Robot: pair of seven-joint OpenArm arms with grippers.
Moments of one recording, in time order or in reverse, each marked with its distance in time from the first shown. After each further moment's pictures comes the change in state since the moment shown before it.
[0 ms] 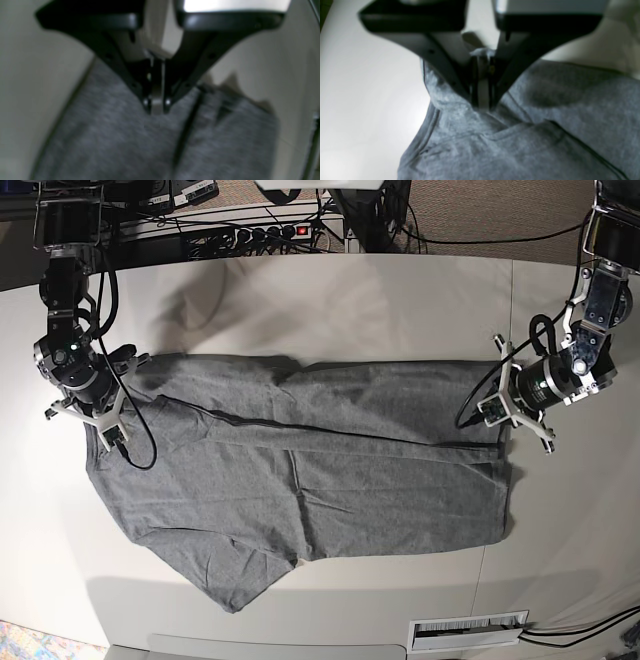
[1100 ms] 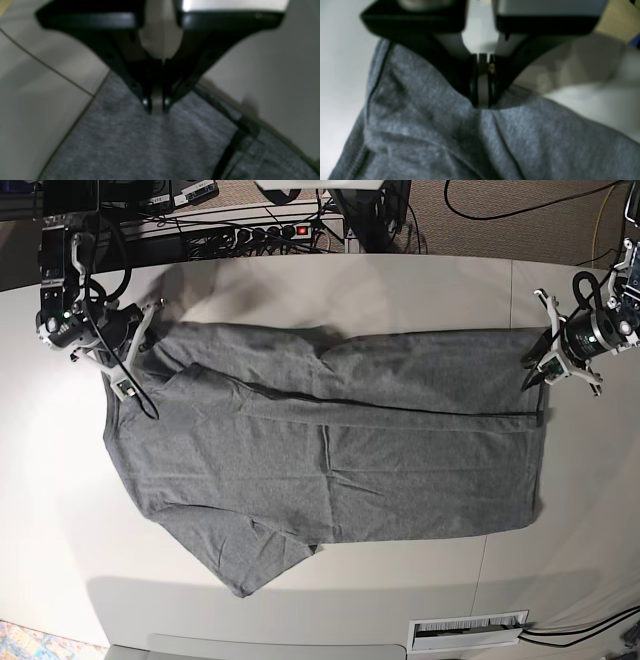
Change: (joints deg) left arm 13.7 -10.9 -1.3 -7.4 -10.4 2.3 -7.7; right arm -11.3 0.8 0.7 4.6 23.1 1.3 -15.4
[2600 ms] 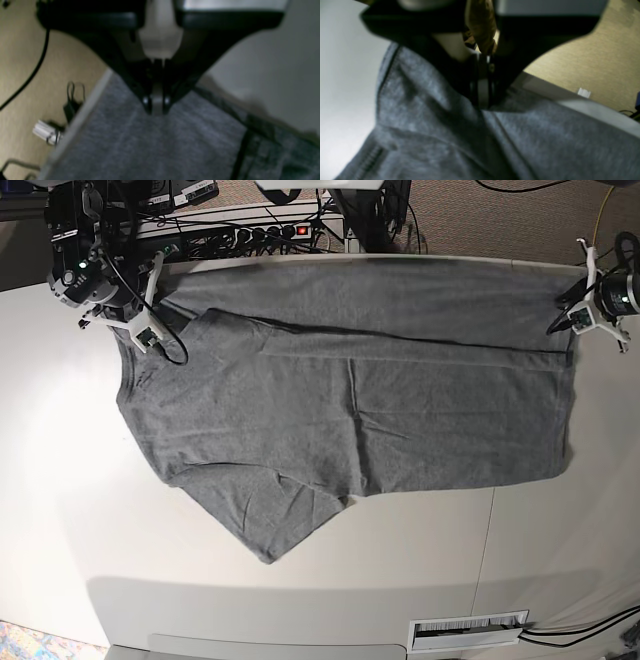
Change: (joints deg) left arm 14.7 -14.3 -0.7 3.7 -3.5 -1.6 1.0; right arm -12.5 0.3 -0.1 11.3 -7.9 0.3 -0.7
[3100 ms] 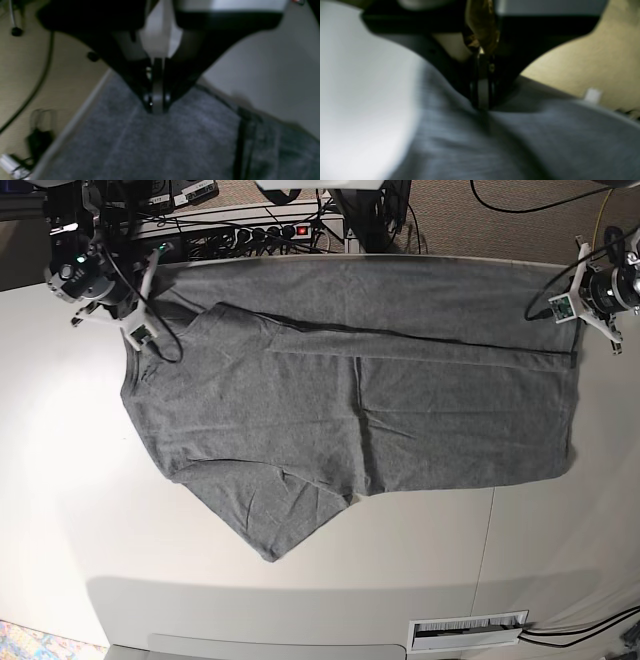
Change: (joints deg) left arm 1.9 -0.7 1.5 11.8 4.7 12.1 12.7; right arm -1.1 -0.4 4.4 3.0 -1.7 0.2 1.0
